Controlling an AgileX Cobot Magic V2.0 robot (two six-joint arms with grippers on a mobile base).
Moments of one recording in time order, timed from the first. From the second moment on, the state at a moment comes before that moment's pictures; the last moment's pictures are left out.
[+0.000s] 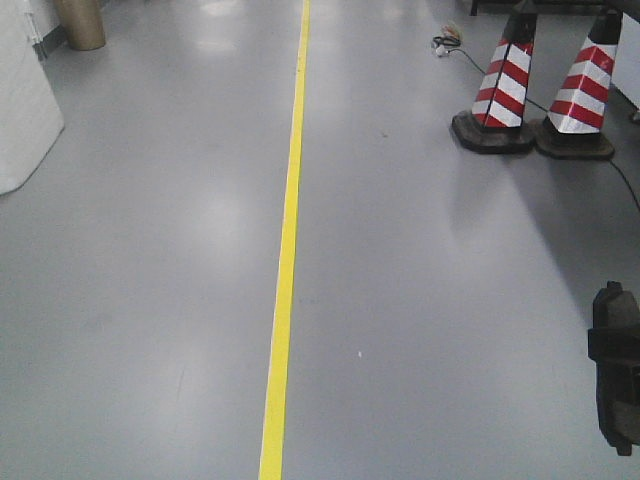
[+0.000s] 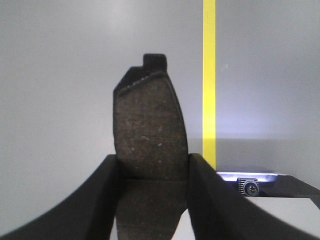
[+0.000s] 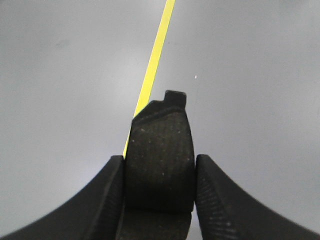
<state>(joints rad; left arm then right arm) -0.22 0.77 -0.82 0.18 1.27 -0.29 0.29 0.77 -0.83 0.01 0.90 0.14</state>
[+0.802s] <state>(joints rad) -0.22 0.77 -0.82 0.18 1.27 -0.29 0.29 0.77 -0.83 0.01 0.90 0.14</state>
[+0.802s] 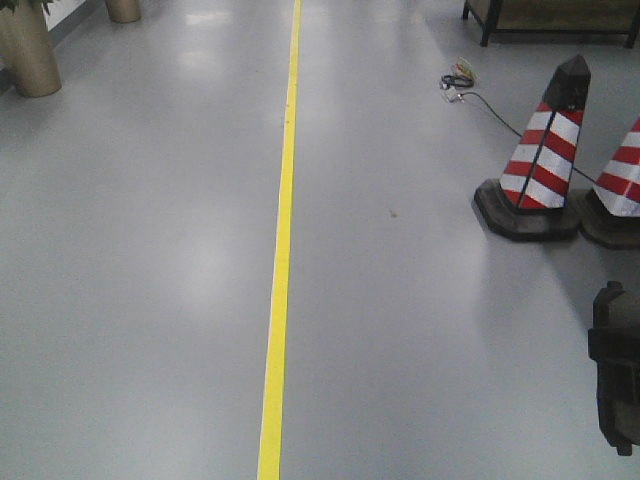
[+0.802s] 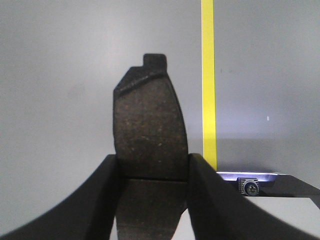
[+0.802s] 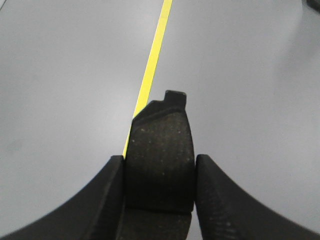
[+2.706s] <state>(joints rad) -0.22 0.77 -0.82 0.18 1.27 -0.29 0.29 0.77 -0.83 0.01 0.90 0.14</state>
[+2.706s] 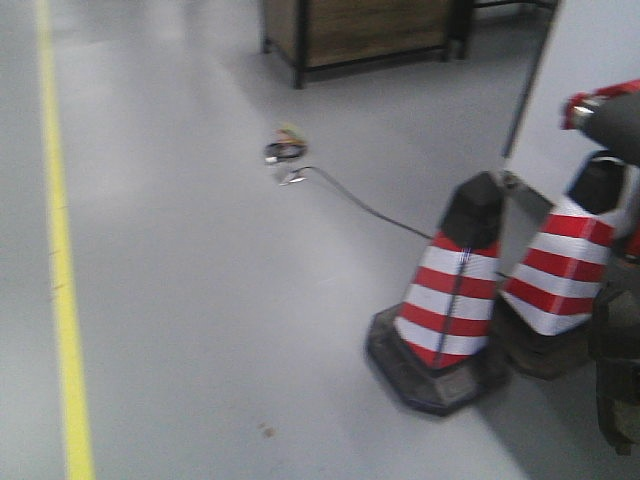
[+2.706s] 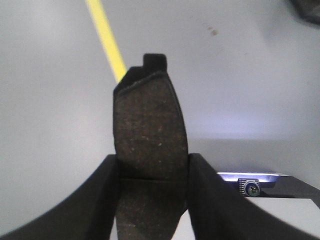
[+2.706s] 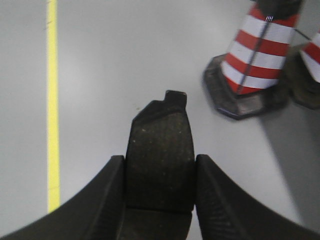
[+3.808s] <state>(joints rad) -0.22 0.77 -0.82 0.18 1.27 -0.29 0.29 0.77 -0.83 0.01 0.90 0.14</state>
